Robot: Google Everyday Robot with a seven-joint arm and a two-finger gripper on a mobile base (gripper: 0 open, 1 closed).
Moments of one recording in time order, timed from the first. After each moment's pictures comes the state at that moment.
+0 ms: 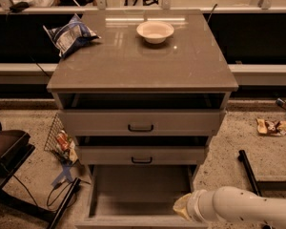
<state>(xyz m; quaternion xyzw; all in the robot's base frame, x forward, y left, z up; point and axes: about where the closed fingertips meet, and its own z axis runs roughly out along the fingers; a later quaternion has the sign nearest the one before) 0.387 -0.133 0.451 -0.45 0.85 0.15 0.23</state>
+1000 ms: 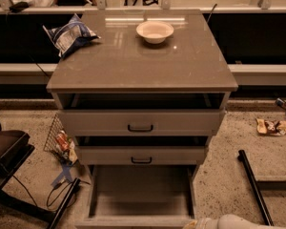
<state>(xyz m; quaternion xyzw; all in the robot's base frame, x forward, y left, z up) 0.358 -0.180 0.255 -0.46 0.84 0.18 0.22</state>
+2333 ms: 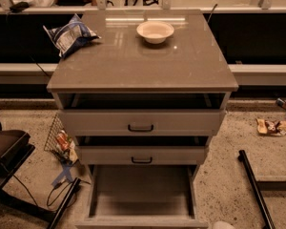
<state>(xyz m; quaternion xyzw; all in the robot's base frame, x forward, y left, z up) 0.327 -0.152 0.139 -0.46 0.80 0.30 0.22</state>
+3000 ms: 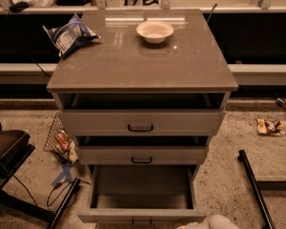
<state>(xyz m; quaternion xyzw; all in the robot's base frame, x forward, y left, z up) 0.360 -0.147 0.122 -0.48 0.78 0.31 0.24</state>
